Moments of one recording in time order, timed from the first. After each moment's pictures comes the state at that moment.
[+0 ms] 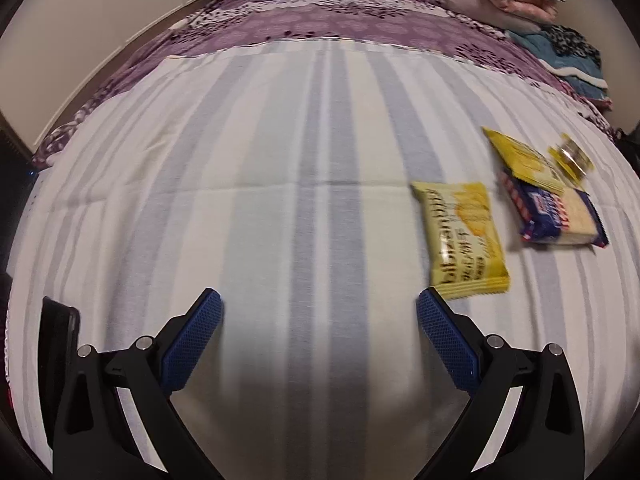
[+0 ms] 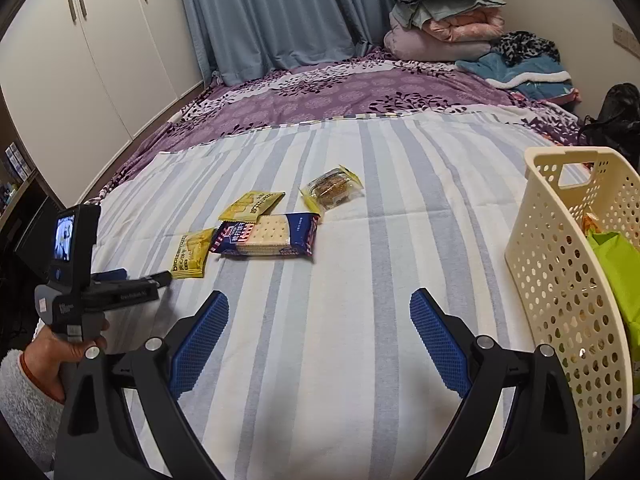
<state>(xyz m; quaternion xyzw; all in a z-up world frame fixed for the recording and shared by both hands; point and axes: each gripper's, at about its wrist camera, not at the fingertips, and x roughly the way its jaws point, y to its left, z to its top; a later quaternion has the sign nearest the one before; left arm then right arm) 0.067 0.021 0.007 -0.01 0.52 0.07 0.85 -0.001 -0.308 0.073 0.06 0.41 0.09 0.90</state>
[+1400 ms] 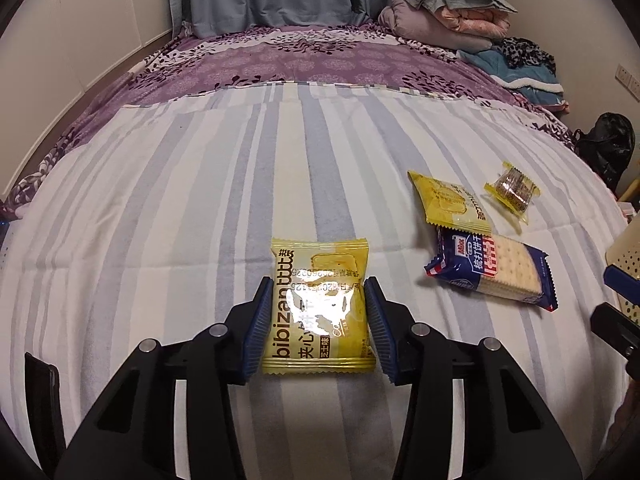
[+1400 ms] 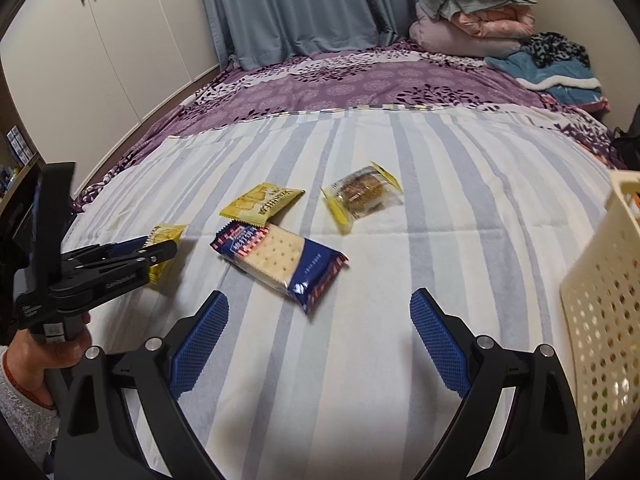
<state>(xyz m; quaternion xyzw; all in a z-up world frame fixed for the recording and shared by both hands) 0.085 -0.015 0.033 -0.01 0.46 -0.02 0.89 0.056 -0.278 0.047 0.04 0.42 0.14 0.90</state>
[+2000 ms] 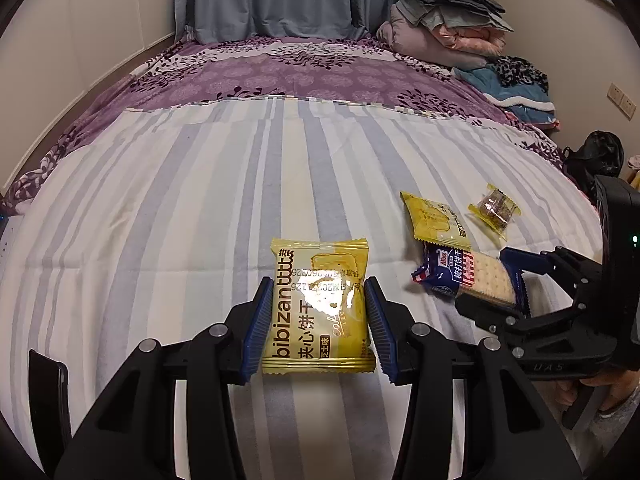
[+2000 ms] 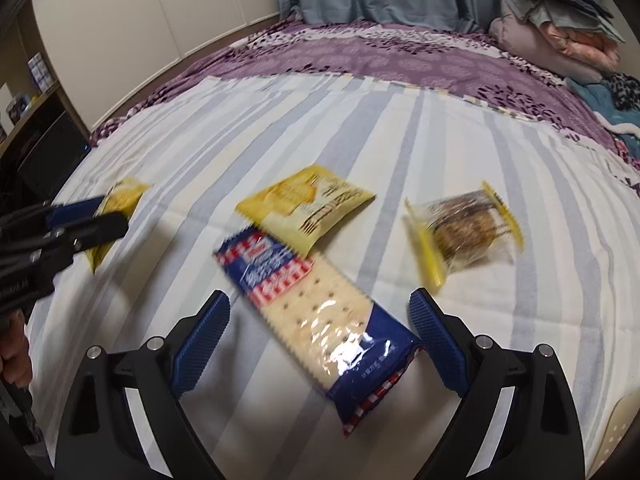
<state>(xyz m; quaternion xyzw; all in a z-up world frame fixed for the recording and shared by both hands) 0.074 -0.004 0.053 -0.03 0.45 -0.03 0.89 0.115 -0.217 0.007 -0.05 0.47 0.23 0.85</state>
